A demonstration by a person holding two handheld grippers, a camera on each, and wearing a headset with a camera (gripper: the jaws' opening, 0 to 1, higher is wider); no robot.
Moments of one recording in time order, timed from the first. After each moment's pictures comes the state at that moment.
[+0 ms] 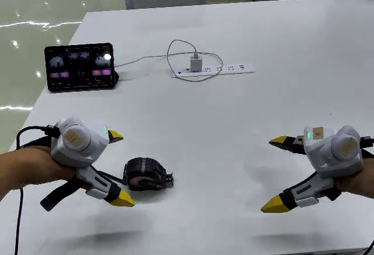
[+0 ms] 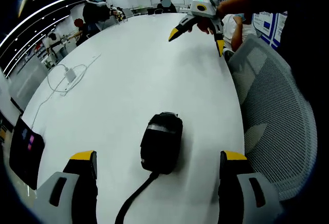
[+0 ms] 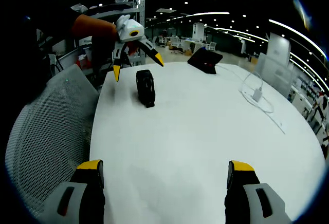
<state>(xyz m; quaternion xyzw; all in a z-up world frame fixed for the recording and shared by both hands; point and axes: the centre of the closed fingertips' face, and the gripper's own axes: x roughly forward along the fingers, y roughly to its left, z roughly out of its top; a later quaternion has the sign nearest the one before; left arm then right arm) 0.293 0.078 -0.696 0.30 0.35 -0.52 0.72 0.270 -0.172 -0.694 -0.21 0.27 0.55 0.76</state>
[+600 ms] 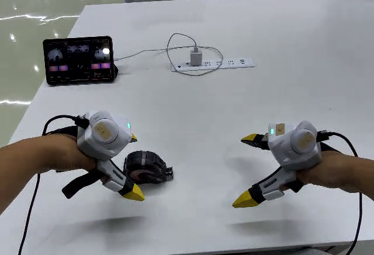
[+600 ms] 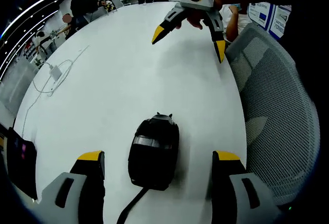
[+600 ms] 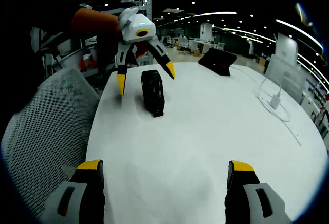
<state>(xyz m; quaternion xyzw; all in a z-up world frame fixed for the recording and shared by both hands) 0.294 0.056 -0.718 0.34 0.36 -0.54 0.68 0.273 -0.111 -0.717 -0.21 0.27 0.58 0.74</state>
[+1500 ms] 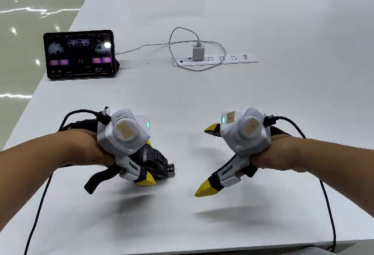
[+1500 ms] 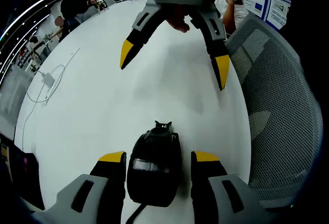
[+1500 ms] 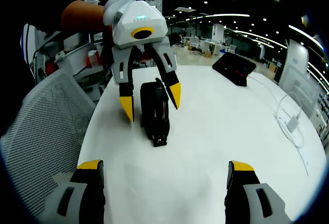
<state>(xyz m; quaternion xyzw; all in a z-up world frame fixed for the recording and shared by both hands) 0.296 0.041 -0.724 0.36 0.37 -0.54 0.66 0.292 -0.036 -0.719 -0.23 0.27 0.61 0.70</state>
